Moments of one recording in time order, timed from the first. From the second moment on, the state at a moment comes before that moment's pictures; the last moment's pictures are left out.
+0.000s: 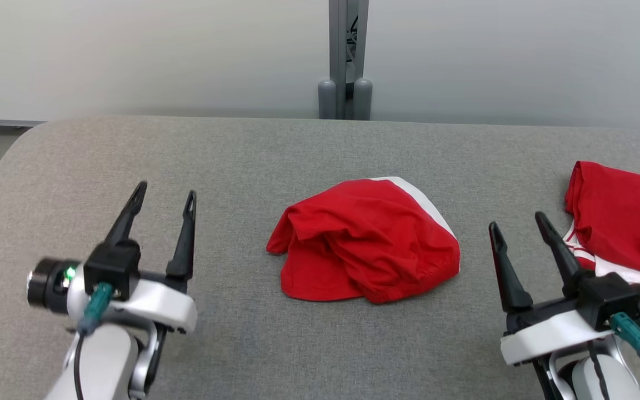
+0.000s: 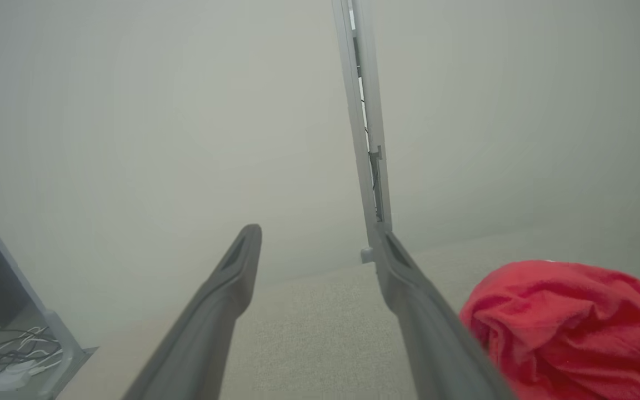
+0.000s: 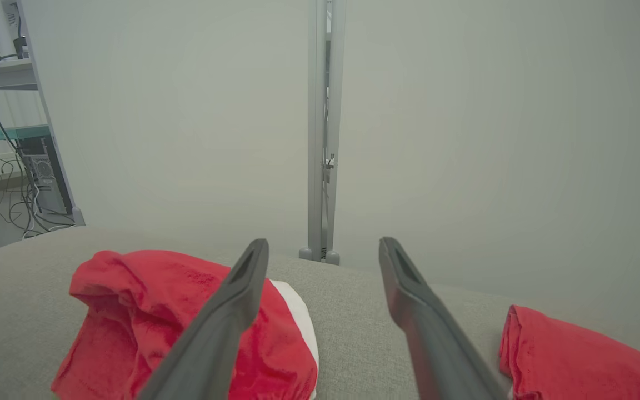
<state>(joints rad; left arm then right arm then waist) -0.32 0.30 -0.39 0.27 -0.30 0.16 -0.26 -0.16 -0.05 0.08 0.20 0.06 0.13 -0.26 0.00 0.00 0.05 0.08</state>
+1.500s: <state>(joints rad) -0.16 0.05 -0.14 0.23 -0.08 -0.03 -0.26 -0.41 -0.05 0.08 0.83 0.26 0.13 -0.26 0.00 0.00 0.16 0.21</state>
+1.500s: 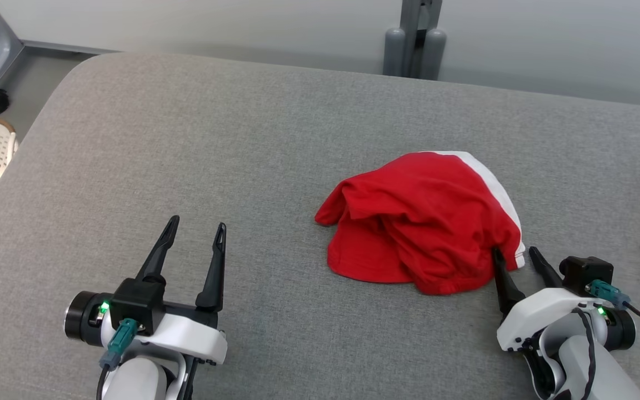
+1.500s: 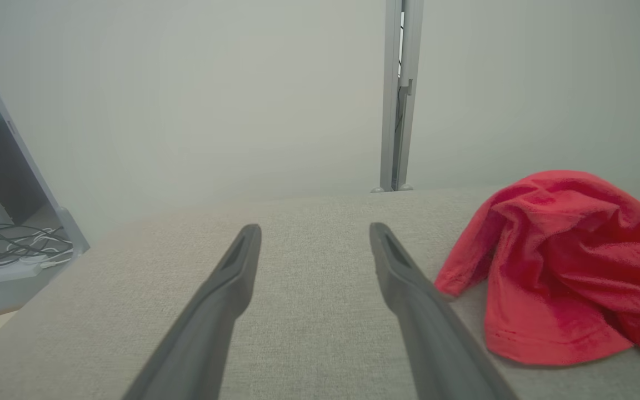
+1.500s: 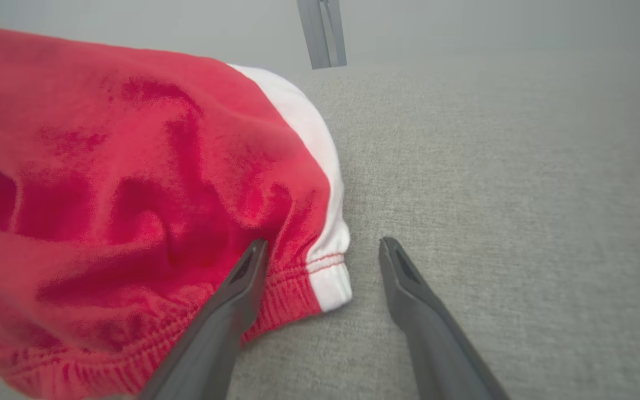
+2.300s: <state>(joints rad) -0.13 0.05 -0.19 0.26 -0.10 -0.03 -0.26 -0.59 -0.19 0.08 0.85 0.21 0.13 -0.26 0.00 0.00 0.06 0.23</state>
